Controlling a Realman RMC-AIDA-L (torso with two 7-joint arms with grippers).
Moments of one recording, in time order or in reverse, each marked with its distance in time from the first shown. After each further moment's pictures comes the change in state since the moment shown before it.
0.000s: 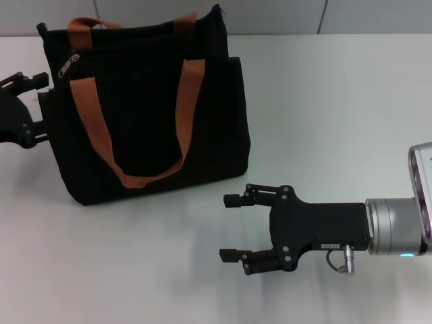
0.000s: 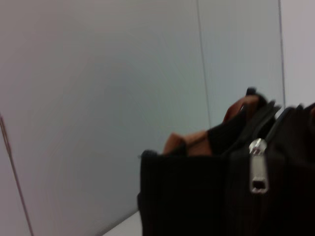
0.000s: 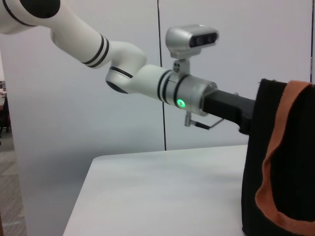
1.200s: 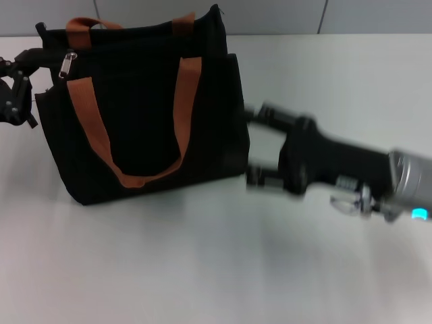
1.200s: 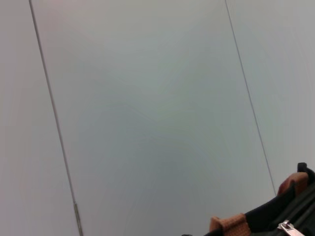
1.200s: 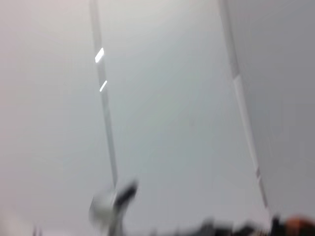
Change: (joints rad) left arm 0.085 -0.106 -0.037 0.002 -0.308 0.039 0.247; right arm 0.007 0.000 0.001 0.038 0.348 -0.165 0.133
